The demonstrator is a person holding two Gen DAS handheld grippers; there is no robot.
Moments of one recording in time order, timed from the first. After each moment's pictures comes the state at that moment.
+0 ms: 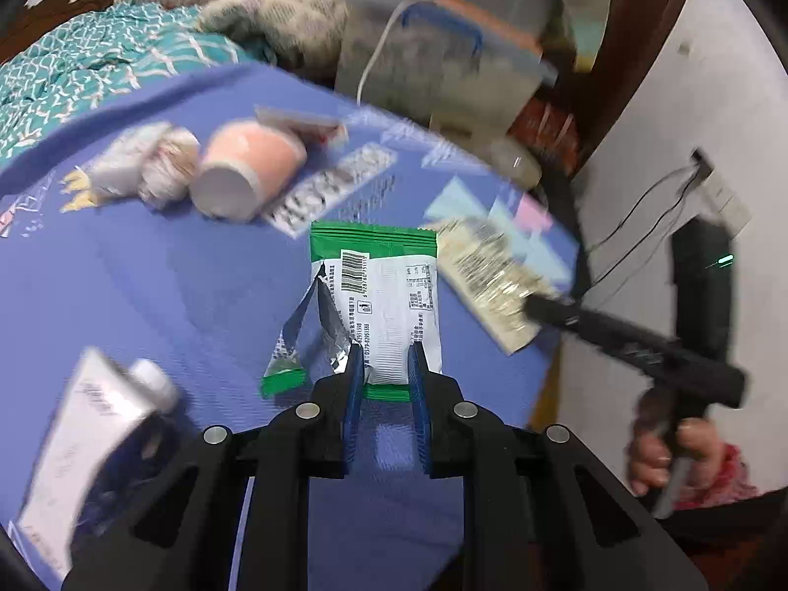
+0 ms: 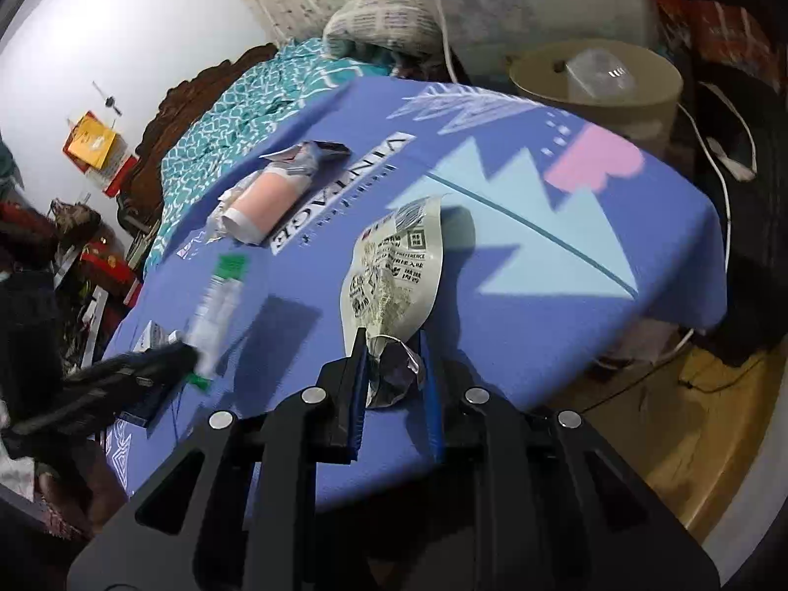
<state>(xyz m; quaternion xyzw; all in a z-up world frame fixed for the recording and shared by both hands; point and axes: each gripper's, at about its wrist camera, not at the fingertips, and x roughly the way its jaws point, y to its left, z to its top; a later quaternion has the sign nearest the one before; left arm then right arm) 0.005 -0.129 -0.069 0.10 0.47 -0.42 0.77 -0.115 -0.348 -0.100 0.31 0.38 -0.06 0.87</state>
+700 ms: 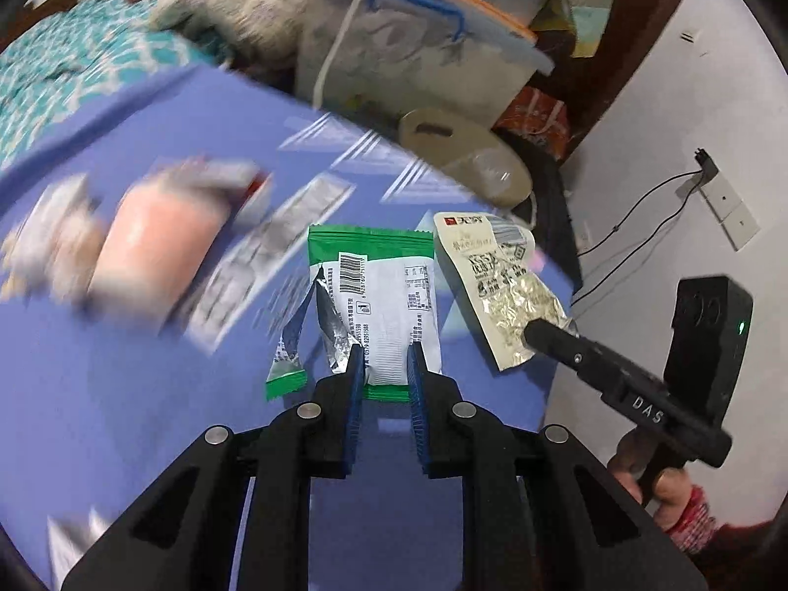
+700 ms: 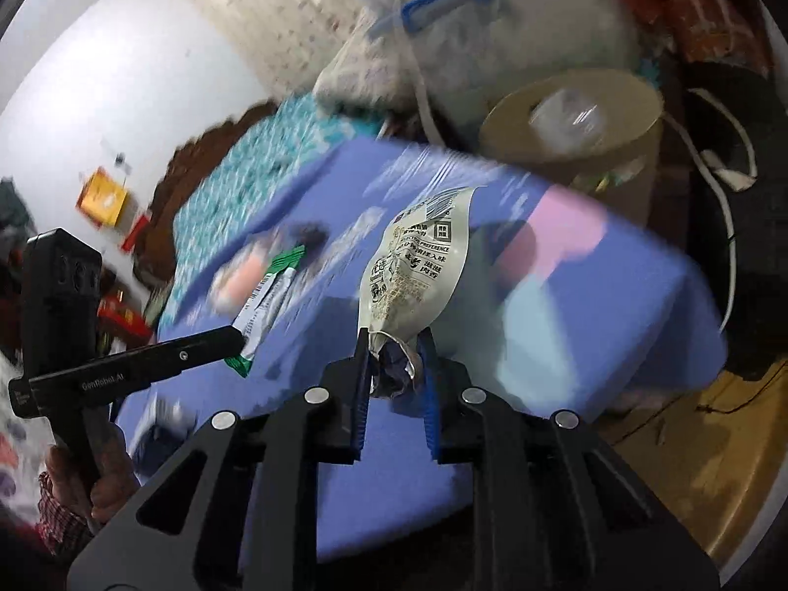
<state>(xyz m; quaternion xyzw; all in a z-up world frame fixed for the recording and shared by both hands) 0.052 -0.225 -0.048 0.11 0.48 -0.46 0.74 -0.113 -0.418 -0.086 0.35 0.28 -0.09 0.89</state>
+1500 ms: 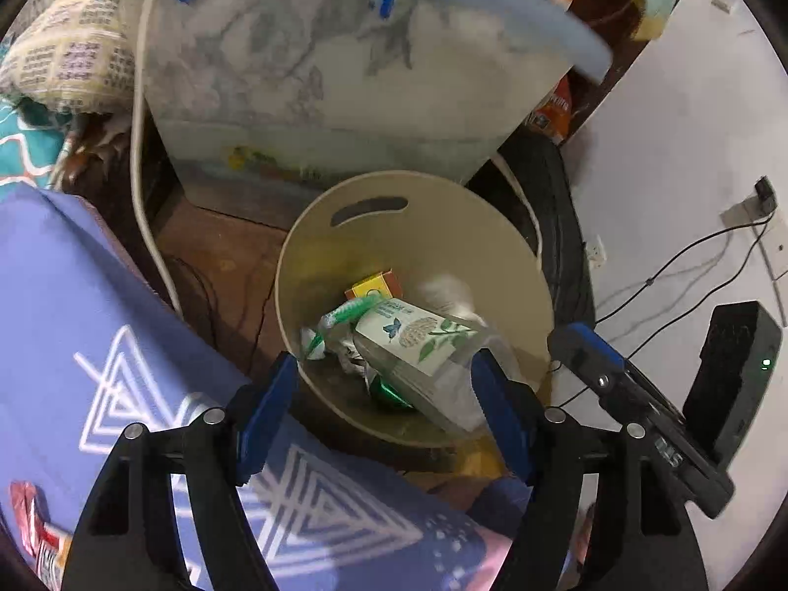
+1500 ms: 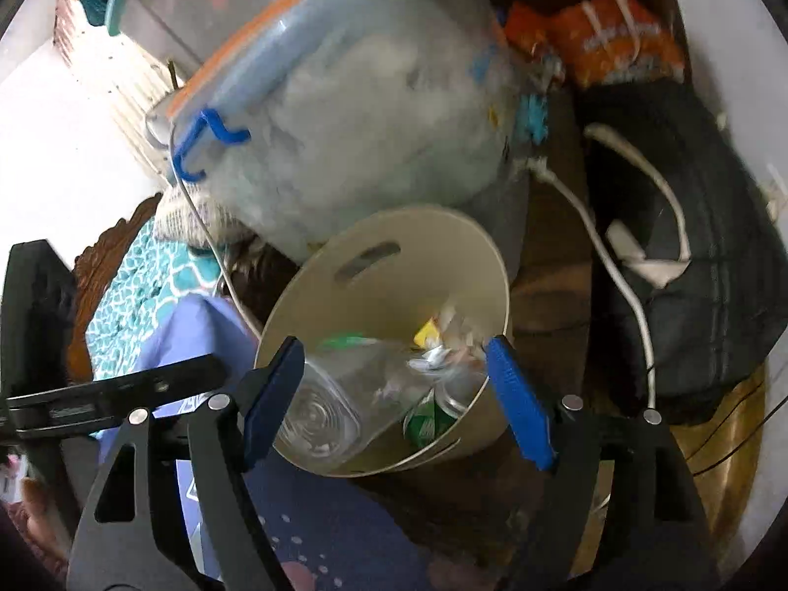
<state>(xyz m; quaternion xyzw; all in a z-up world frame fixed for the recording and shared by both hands) 0.144 -0.494 -0.069 0.16 0.51 -0.49 0.69 -0.052 -0.621 -0.096 0.37 0.25 -0.23 0.86</state>
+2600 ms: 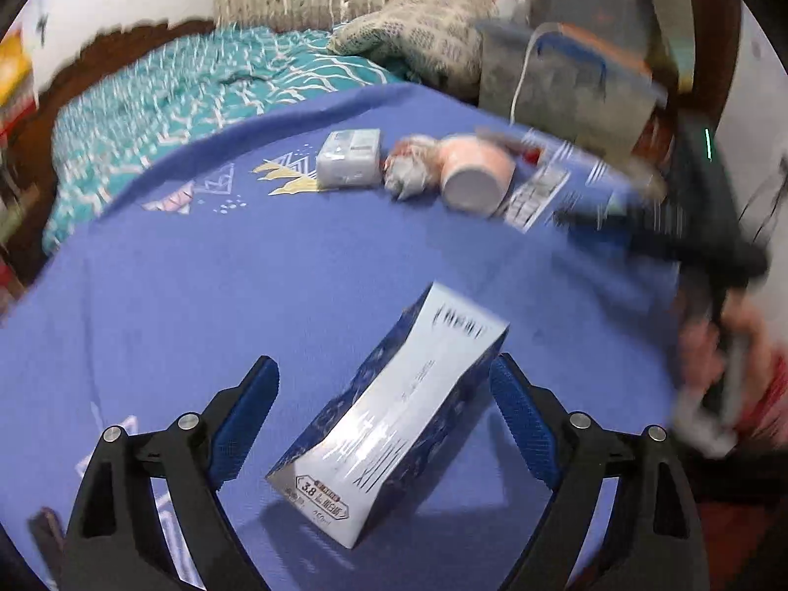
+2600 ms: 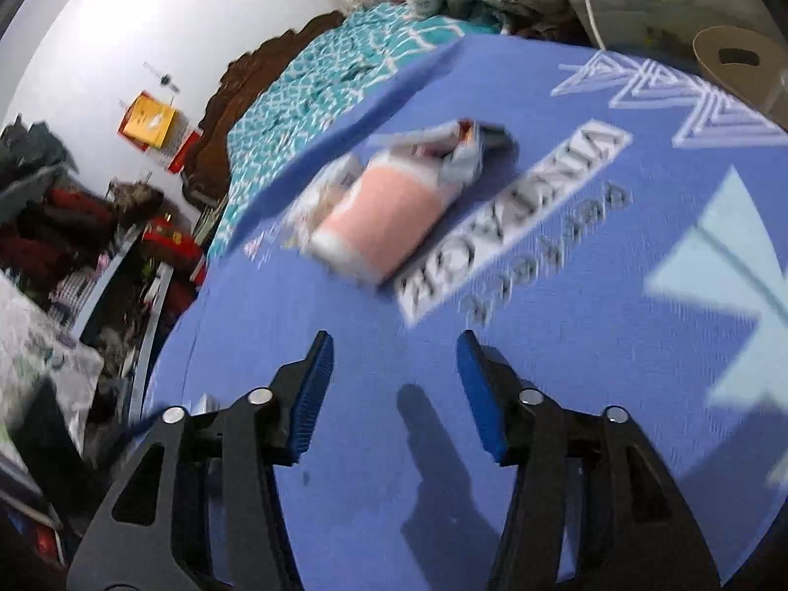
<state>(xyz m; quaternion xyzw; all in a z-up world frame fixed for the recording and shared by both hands) 0.028 -0.012 -0.051 0.16 0.41 -0.27 0.85 0.036 -0.292 -0.092 0.33 0.38 0.06 0.86</state>
